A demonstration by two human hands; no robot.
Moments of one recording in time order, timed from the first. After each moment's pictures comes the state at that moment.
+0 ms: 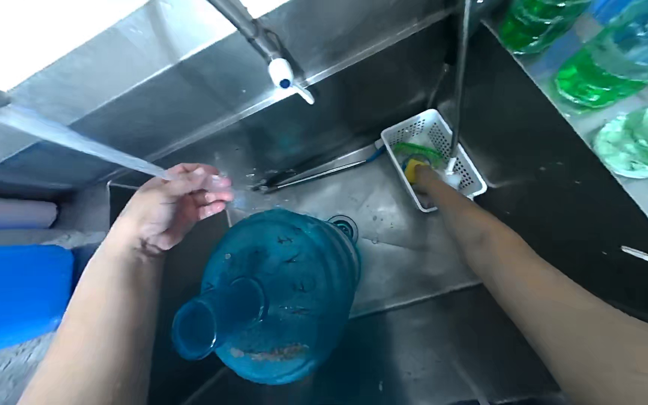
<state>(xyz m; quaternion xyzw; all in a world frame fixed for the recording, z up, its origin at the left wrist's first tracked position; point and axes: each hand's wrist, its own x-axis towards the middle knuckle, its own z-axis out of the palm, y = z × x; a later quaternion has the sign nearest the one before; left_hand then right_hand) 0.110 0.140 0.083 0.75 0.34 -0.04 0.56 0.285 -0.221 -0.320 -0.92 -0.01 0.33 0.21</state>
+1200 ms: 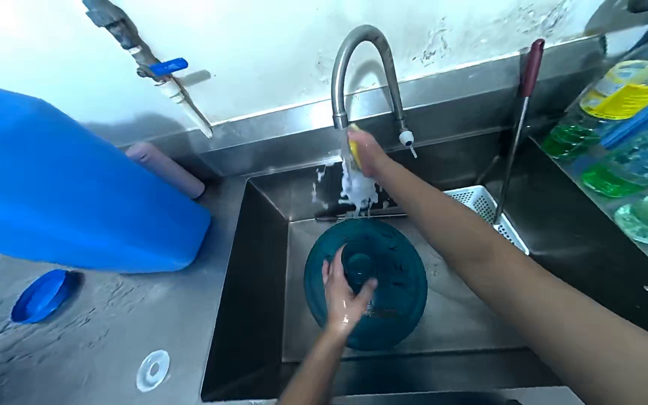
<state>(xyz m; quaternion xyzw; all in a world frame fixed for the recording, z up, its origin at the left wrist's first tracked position) -0.076 0.080 0.000 0.85 0.13 0.18 0.48 0.188 0.062 0.101 -0.61 -0.17 0.25 0.73</state>
